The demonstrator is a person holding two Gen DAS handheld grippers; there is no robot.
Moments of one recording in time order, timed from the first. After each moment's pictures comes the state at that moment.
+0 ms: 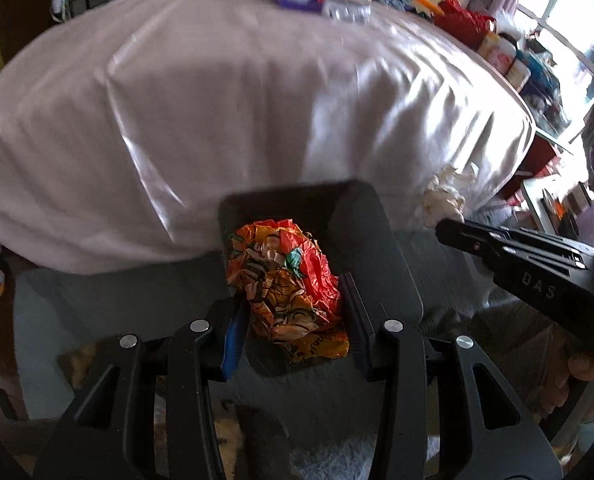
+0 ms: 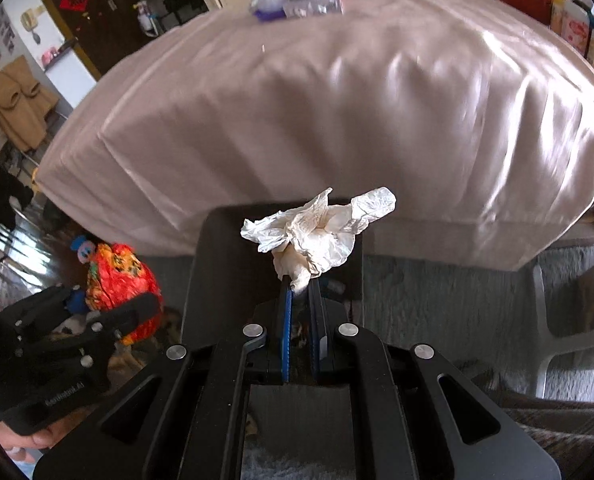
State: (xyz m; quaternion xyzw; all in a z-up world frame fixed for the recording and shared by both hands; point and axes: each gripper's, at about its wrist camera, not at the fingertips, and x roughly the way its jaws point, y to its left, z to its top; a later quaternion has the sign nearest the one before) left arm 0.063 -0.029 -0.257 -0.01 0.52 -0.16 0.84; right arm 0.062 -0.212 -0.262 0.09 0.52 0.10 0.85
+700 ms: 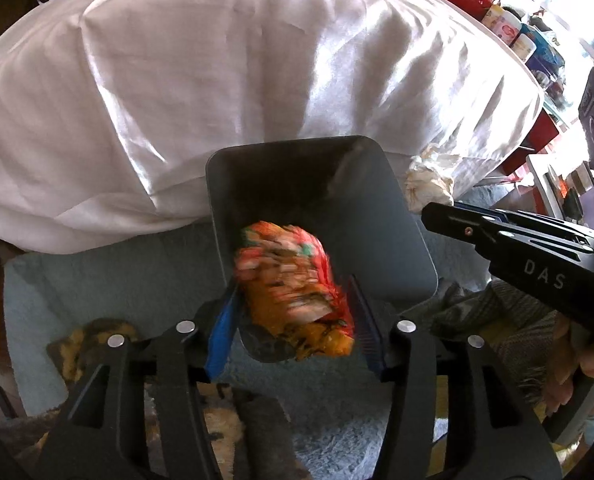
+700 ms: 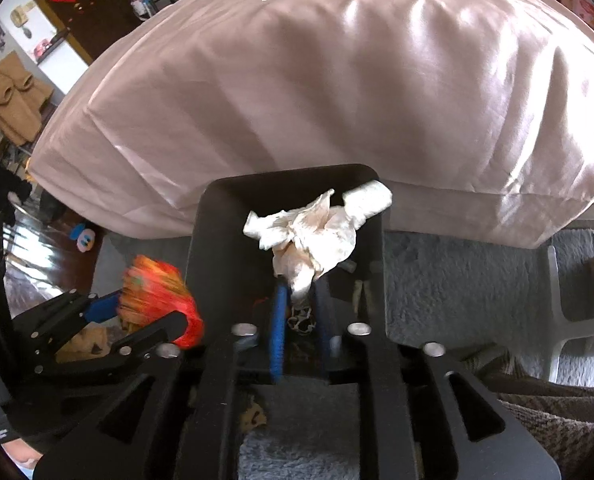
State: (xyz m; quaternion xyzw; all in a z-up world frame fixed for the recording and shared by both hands) left arm 0.067 -0.029 -0.288 0.00 0.56 -0.17 0.81; right arm 0.072 -0.202 -0.283 0.10 0.55 0.10 0.82
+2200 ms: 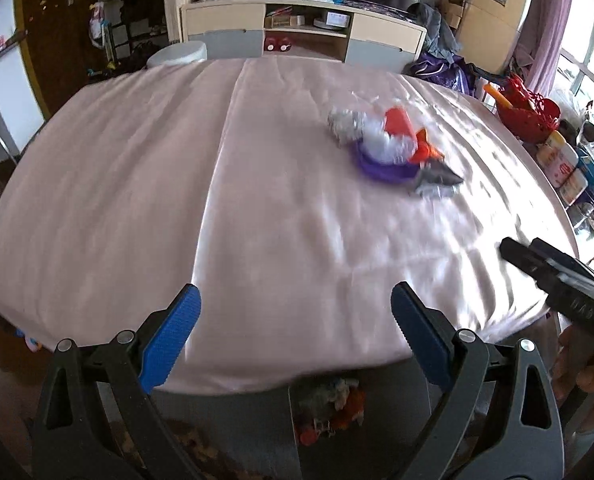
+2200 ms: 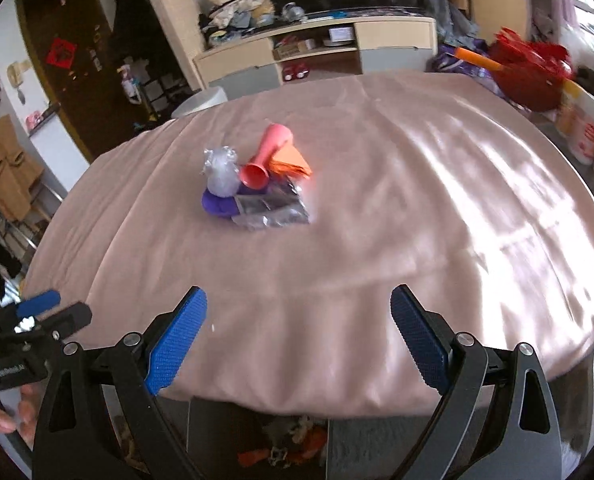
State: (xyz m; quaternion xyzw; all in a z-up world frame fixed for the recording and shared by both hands) left arm 0.244 -0.007 -0.147 -0.01 0.46 -0.08 0.88; right arm 0.234 -0.249 -0.176 0.10 0.42 0.06 0.90
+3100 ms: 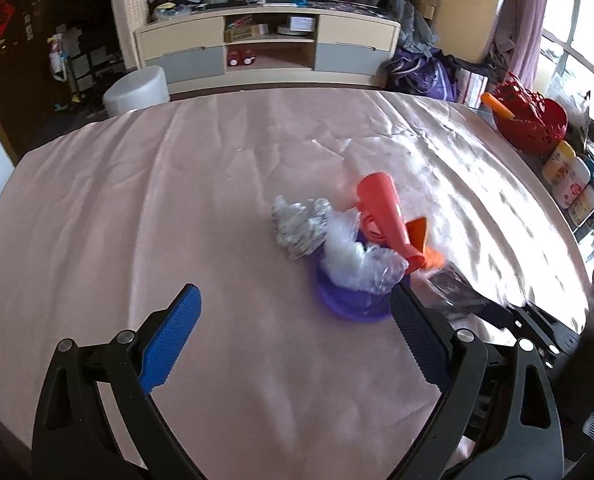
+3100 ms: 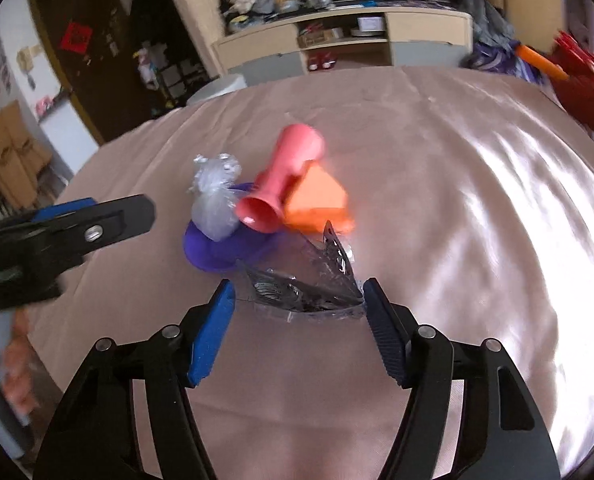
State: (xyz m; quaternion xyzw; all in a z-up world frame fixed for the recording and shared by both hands) left arm 0.367 -0.075 -0.151 0.03 0.45 -0.12 0.88; right arm 0.304 -0.241 -0.204 0.10 0.43 0.10 0.89
